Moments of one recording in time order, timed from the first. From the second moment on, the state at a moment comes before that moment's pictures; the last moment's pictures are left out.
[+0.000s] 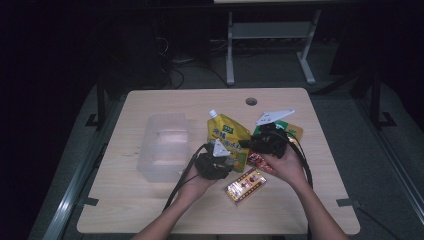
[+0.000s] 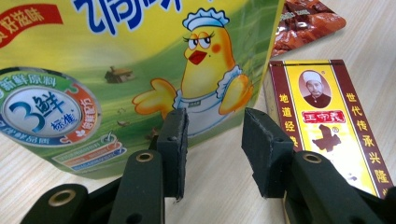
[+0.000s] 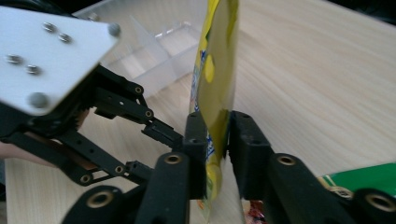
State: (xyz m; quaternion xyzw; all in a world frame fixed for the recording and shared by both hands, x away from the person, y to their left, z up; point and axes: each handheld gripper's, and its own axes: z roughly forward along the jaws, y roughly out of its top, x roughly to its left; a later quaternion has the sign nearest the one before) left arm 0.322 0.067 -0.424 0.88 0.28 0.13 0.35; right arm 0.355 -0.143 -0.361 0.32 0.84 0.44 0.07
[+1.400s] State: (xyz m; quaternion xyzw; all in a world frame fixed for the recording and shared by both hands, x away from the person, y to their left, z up) left arm 0.269 0.088 -0.409 0.89 0.22 0.11 0.38; right arm 0.367 -0.114 -0.349 0.31 0.84 0.45 0.07
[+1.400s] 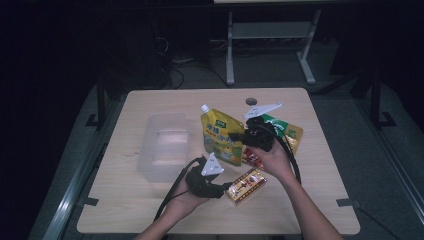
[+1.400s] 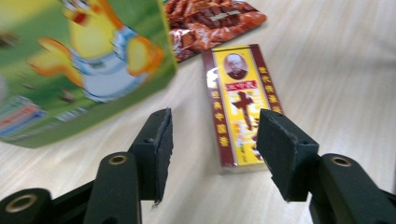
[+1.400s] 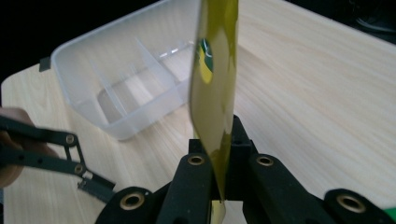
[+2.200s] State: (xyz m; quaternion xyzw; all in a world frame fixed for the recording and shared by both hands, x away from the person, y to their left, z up) left arm 0.245 0.104 -0.420 0.89 0.22 0.11 0.39; right arm 0.375 -0.048 -0.295 0.24 0.84 0.47 0.07
